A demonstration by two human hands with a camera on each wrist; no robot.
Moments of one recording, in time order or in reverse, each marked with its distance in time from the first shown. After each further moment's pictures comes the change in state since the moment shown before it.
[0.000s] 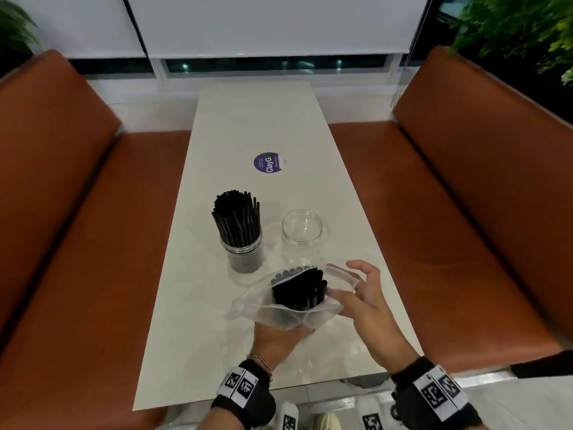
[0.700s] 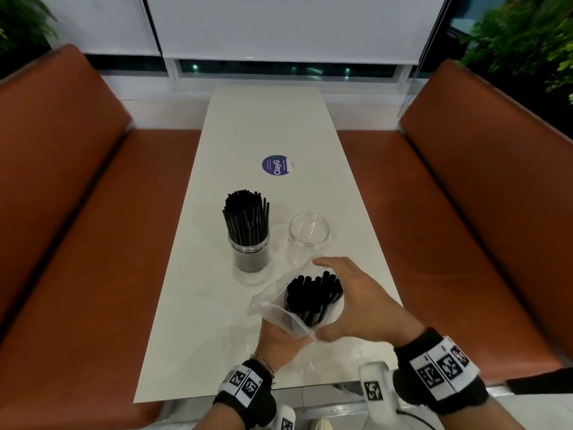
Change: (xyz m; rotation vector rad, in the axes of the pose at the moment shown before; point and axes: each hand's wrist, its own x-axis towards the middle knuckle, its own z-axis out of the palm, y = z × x) left_hand -0.011 0.002 -0.002 0.099 -0.147 0.060; right_hand 0.016 -0.055 0.012 -1.036 -0.360 -0.105
